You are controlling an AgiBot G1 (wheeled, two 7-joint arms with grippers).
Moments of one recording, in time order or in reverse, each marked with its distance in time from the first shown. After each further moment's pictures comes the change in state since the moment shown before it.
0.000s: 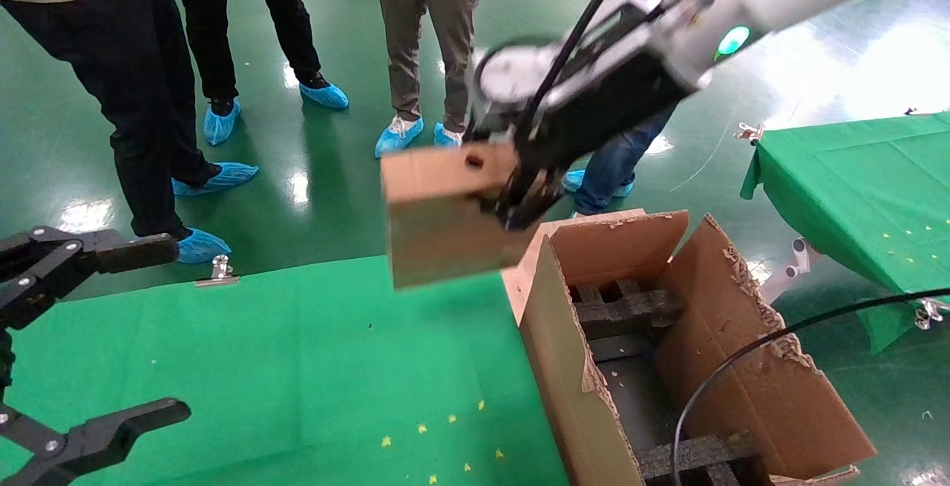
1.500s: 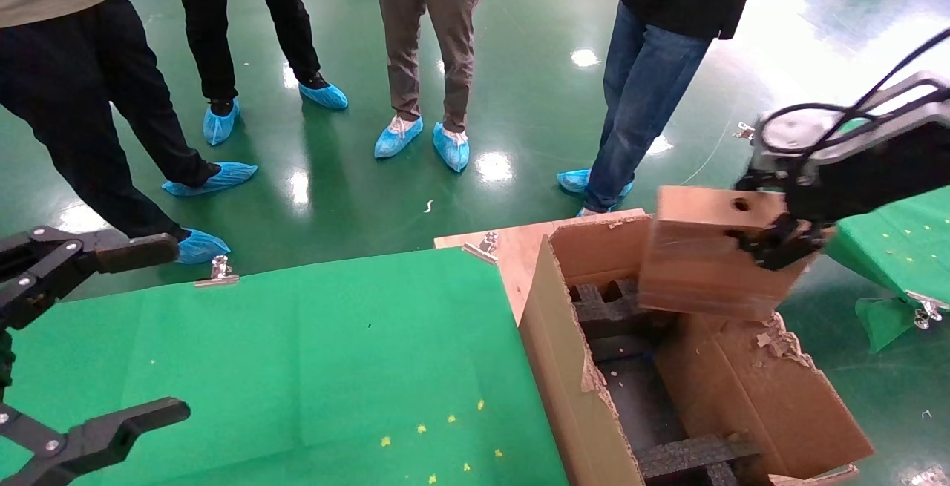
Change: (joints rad) left arm 0.000 0.000 0.000 0.000 0.000 0.000 0.000; right arm 0.125 0.336 -0.267 -0.168 -0.080 0.014 -0.056
